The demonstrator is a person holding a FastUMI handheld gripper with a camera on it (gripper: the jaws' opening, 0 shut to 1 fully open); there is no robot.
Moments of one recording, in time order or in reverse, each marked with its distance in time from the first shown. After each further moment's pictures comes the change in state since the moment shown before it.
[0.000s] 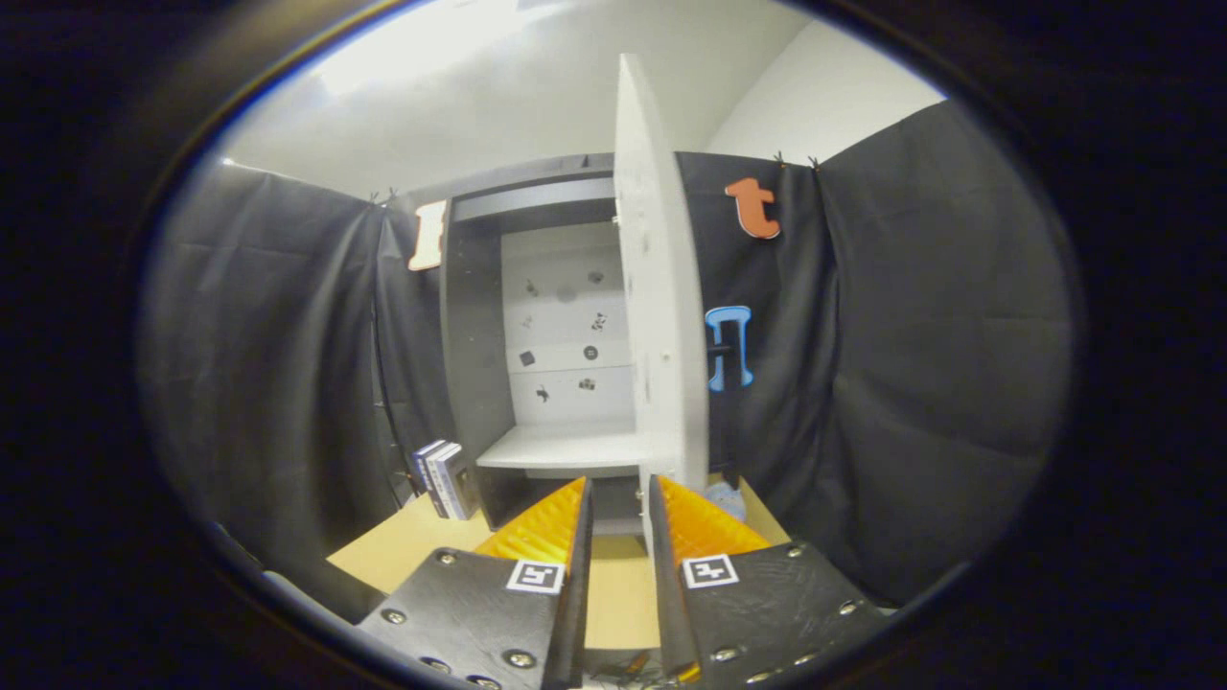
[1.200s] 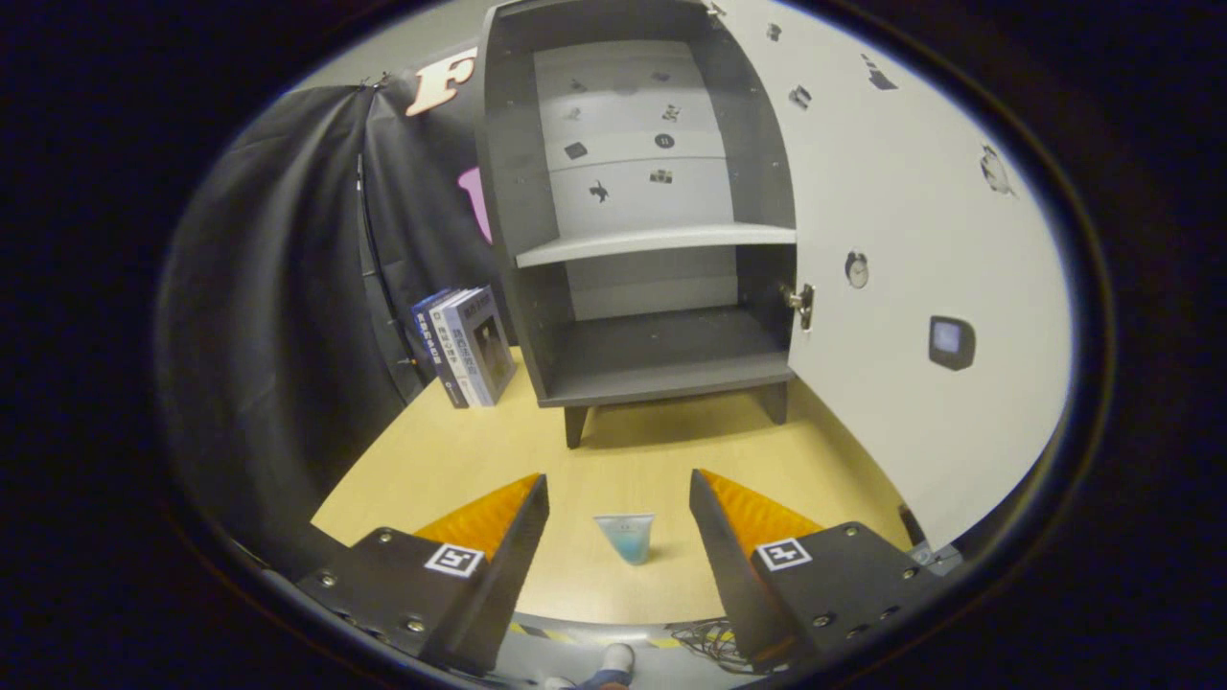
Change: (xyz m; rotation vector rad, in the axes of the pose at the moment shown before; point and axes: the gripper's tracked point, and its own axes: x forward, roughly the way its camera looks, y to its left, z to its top) arm 0.155 0.166 -0.309 0.024 0.444 0.015
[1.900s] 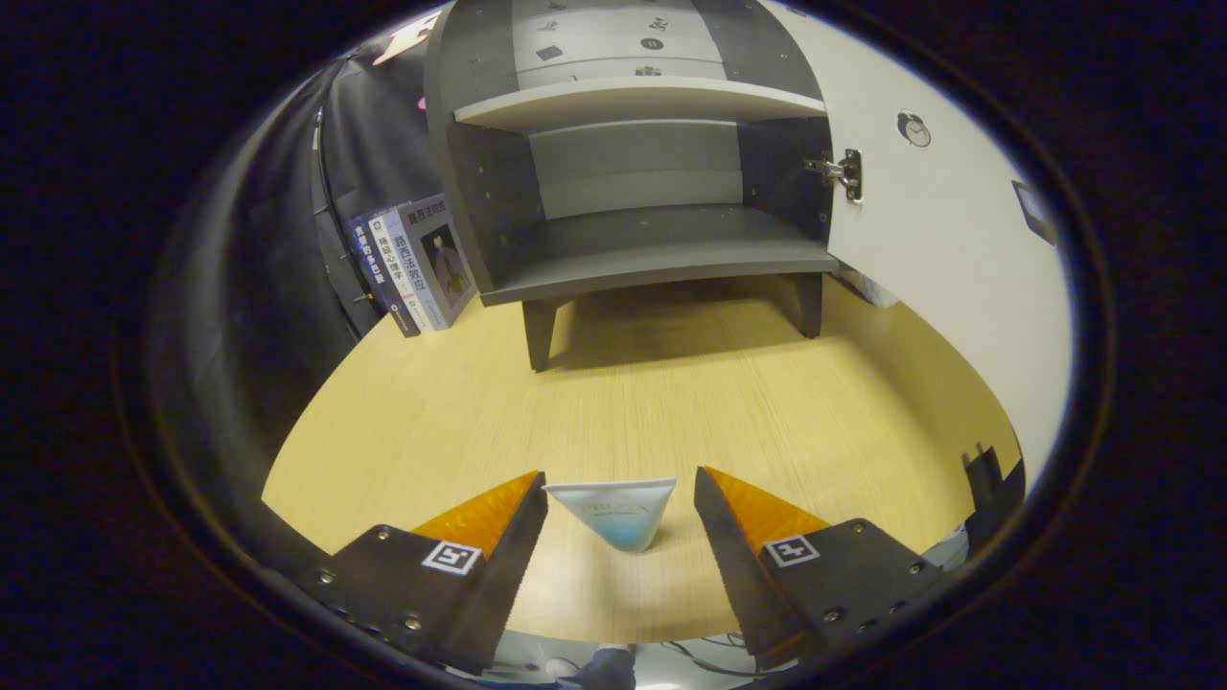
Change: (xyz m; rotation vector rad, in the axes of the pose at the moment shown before) arm 0.090 -0.014 -0.099 0.018 0.199 -0.070
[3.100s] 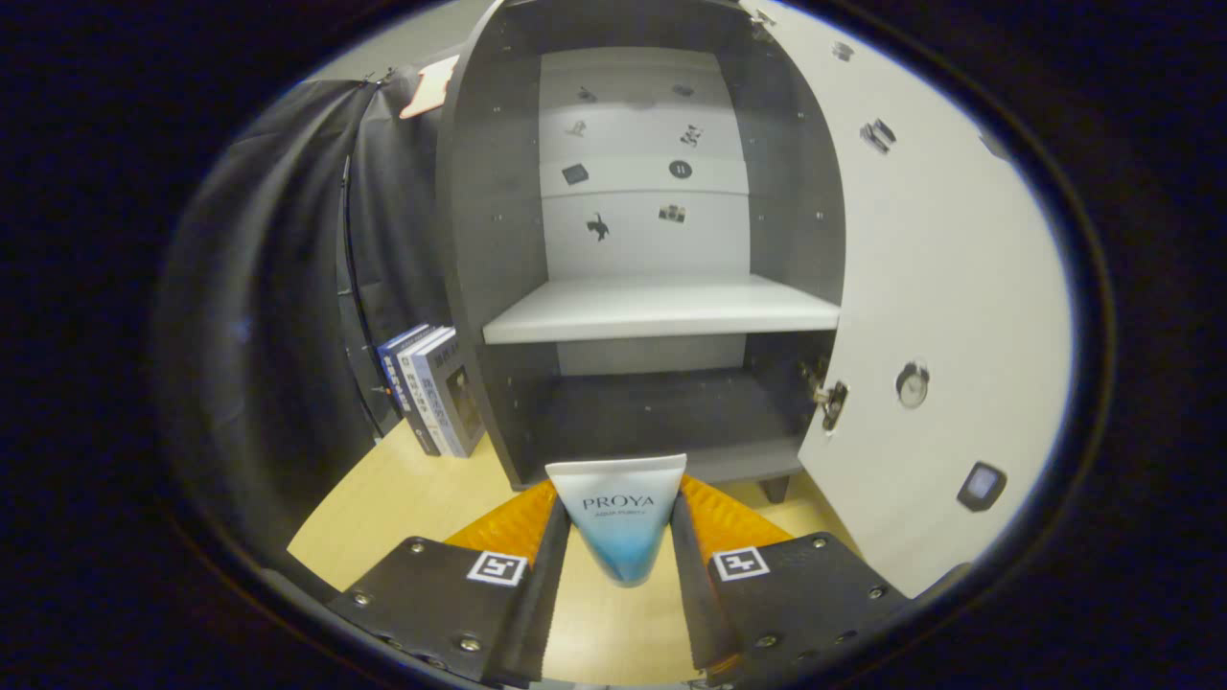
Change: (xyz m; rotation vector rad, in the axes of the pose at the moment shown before) arm -0.082 0.010 0.224 -0.081 -0.351 0.016
